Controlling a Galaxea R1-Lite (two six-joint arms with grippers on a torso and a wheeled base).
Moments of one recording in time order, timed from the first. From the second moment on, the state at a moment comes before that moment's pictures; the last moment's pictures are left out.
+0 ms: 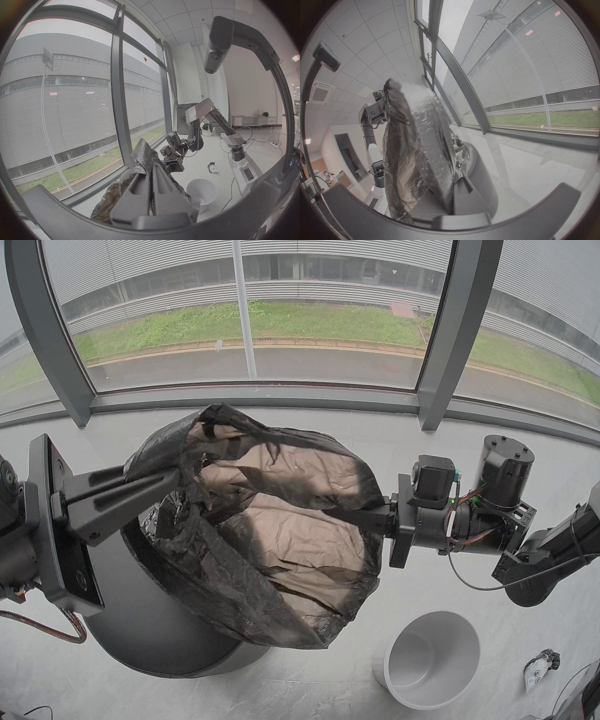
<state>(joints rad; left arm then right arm) -0.59 1.12 -0.65 -0.59 -0.48 0.46 0.56 1.86 -0.82 -1.10 0.75 0.04</state>
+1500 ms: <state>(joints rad) -0.46 1.44 -0.77 -0.74 -0.61 0.10 0.40 1.36 -1.11 0.04 0.39 -0.11</state>
